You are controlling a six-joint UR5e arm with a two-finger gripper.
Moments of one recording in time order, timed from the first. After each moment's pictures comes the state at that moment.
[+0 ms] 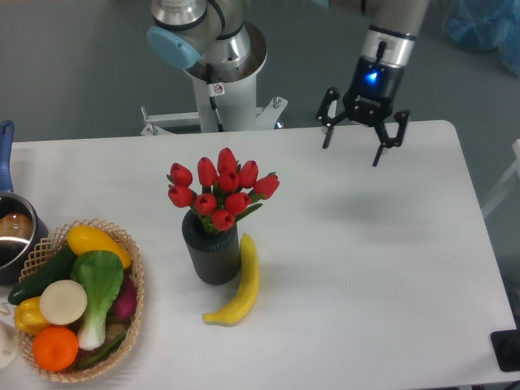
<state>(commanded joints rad) 3.02 -1.52 -2.11 -1.01 0.88 1.50</state>
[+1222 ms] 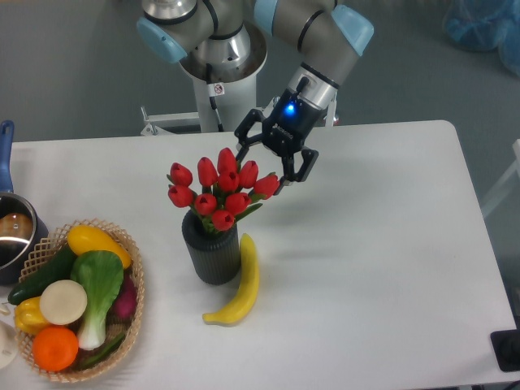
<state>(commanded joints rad) 2.83 -1.54 -2.21 -1.00 0.55 1.56</state>
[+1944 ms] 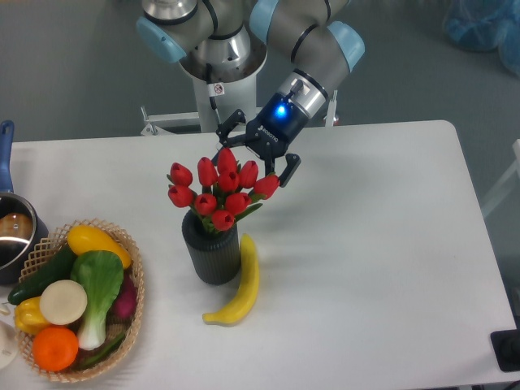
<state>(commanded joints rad) 2.82 -1.60 -2.23 -0.95 0.41 1.57</state>
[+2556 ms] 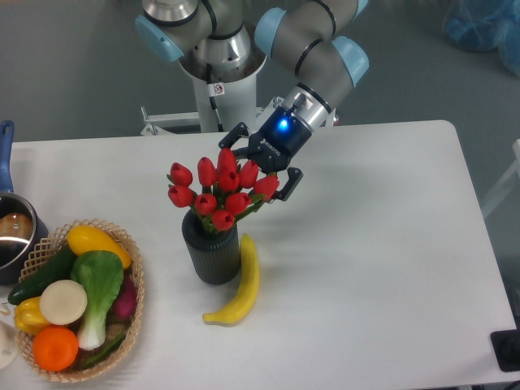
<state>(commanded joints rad) 2.78 -1.66 -2.17 -0.93 0.41 1.56</state>
